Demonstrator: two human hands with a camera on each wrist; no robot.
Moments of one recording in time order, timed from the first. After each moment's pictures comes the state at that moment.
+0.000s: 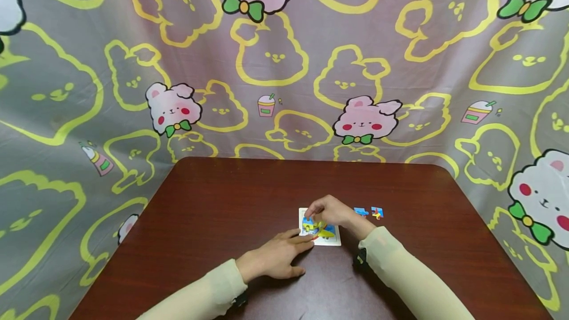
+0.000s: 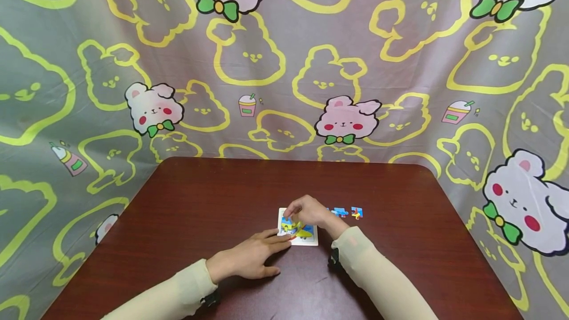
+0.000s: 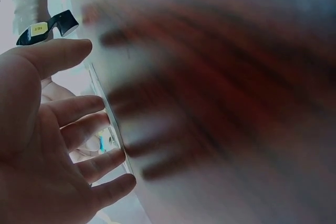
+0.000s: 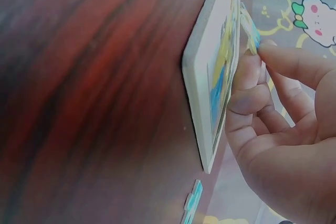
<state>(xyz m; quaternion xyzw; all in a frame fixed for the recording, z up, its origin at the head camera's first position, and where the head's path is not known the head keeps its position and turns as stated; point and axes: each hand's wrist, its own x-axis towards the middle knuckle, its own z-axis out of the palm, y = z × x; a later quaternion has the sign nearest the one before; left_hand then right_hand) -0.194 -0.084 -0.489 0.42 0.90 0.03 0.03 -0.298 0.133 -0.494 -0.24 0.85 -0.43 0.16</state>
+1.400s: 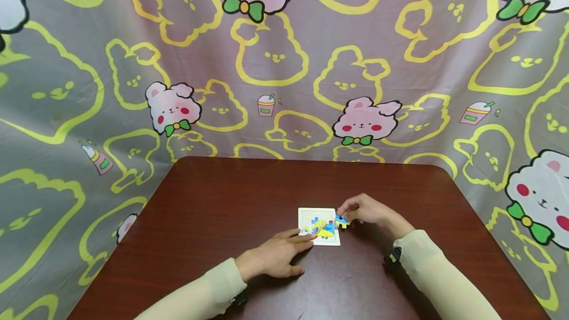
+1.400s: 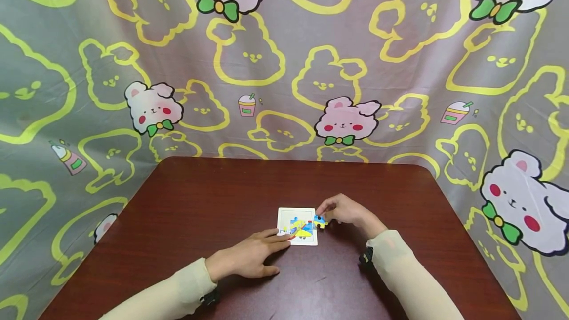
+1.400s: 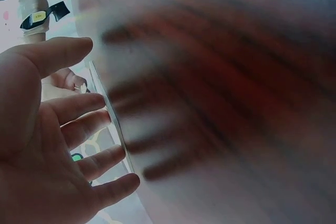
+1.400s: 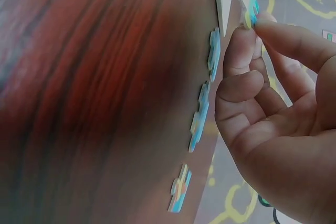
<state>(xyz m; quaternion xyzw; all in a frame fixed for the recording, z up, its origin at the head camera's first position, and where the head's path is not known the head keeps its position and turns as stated) -0.195 -0.084 -0.490 0.42 0.91 0.03 0.04 -0.297 0.222 -0.483 -0.19 0.86 -0.44 0.20</state>
